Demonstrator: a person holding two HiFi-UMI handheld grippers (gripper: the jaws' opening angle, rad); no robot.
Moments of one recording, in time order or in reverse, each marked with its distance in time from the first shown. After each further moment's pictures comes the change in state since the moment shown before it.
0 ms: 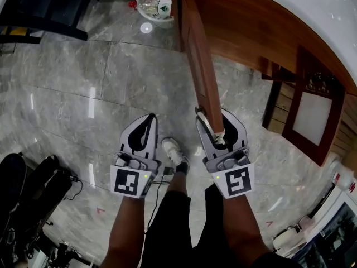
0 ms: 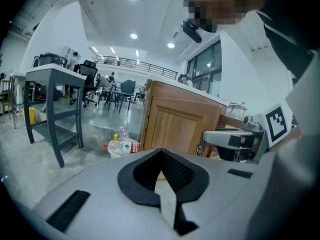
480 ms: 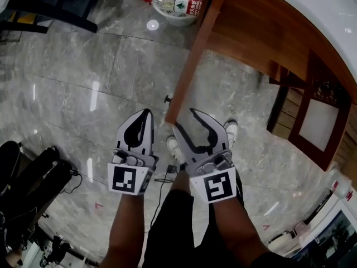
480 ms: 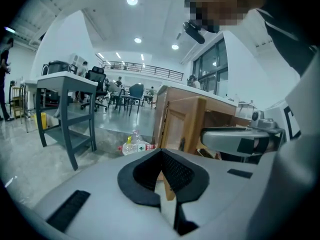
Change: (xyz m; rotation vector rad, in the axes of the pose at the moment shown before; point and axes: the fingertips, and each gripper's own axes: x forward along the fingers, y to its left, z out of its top) left arm -0.024 0.046 0.002 0.016 -0.014 0.096; right arm 0.037 0.083 -0.004 -0.020 0.016 0.111
